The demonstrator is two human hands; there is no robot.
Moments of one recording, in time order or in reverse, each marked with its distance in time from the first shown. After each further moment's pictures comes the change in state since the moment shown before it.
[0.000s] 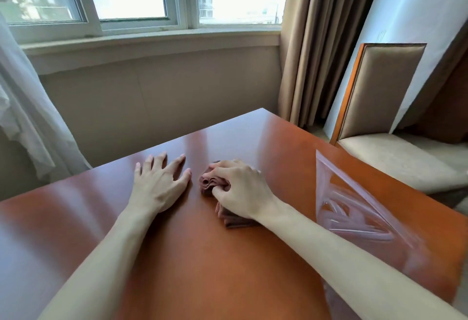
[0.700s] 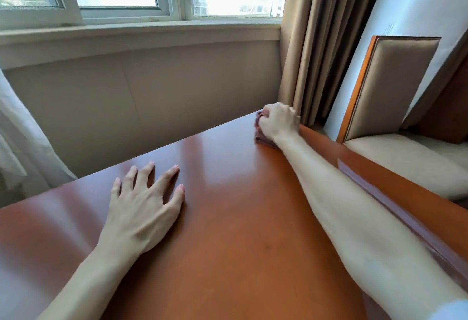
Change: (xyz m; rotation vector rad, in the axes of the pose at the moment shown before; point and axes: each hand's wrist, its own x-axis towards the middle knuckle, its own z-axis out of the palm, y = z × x) left_hand 0.005 -0.001 0.007 0.000 0.047 -0.002; right_hand 0.185 0.162 -0.015 -0.302 0.303 0.500
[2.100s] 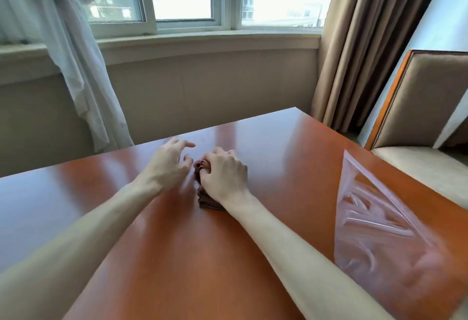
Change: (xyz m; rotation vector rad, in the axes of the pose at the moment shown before) left_hand -0.069 -0.032 -0.068 -0.361 0.119 0.057; right_hand -0.278 -0.139 -0.060 0.310 -0.138 -0.479
